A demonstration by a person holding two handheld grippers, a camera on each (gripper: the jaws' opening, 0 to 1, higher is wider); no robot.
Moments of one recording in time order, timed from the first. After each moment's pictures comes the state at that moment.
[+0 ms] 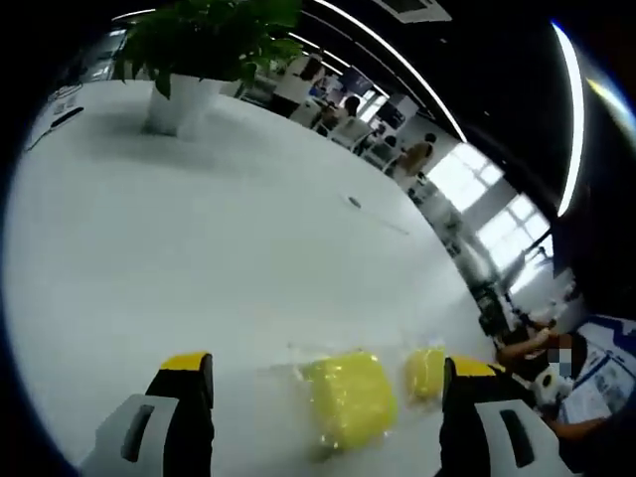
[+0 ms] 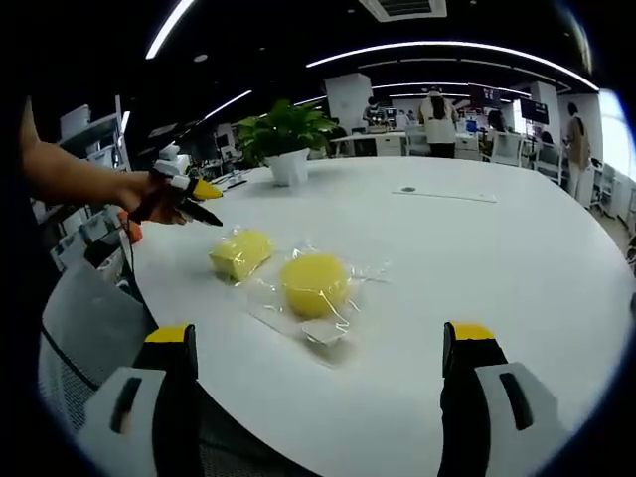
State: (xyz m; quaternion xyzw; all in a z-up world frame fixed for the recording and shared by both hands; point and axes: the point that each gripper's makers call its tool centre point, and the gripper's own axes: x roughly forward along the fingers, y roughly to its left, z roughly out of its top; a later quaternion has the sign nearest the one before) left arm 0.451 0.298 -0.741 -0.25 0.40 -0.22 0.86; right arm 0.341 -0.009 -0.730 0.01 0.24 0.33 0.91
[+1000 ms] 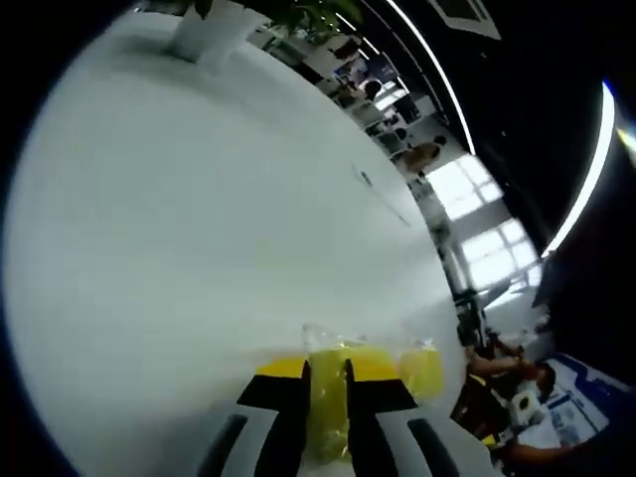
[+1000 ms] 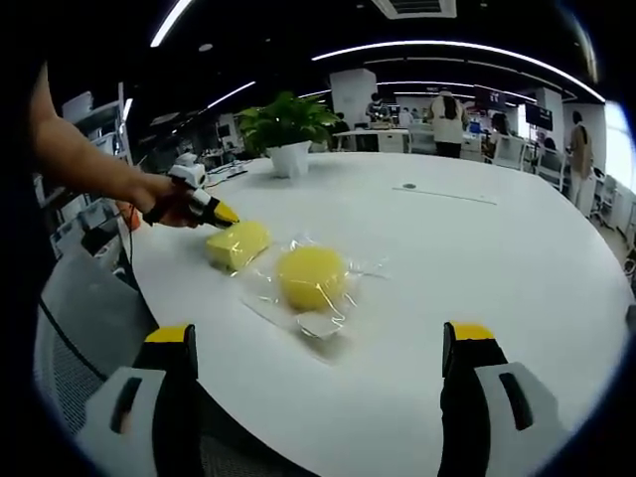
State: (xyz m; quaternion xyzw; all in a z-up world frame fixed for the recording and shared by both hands) left arm 0.454 0.283 -0.781 -0.35 0.43 -0.22 0.80; right arm 0.341 -0.011 -0.736 -0.02 0.25 0.33 0.91
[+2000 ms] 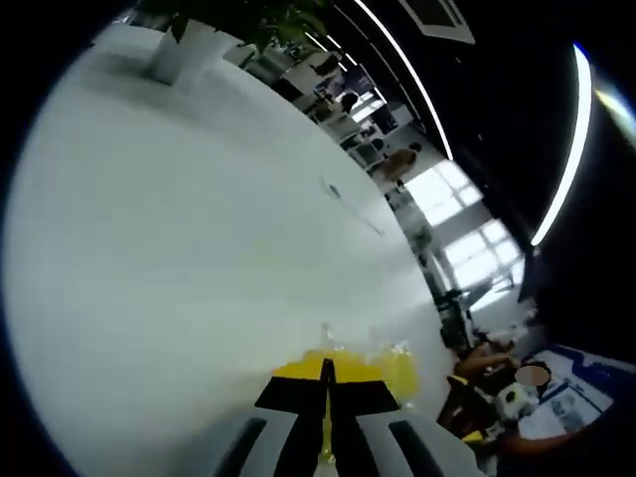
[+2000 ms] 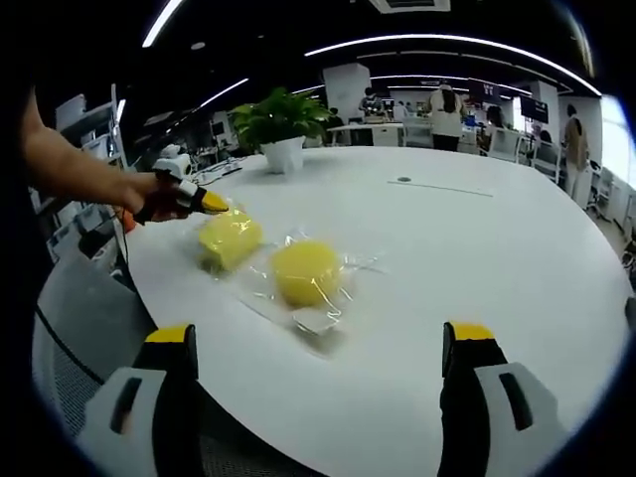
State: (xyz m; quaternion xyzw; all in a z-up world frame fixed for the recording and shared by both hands) left arm 0.449 0.267 -0.741 -0.34 0.38 -0.26 0.82; right arm 0.342 -0.016 -0.739 -0.02 0.26 0.32 0.91
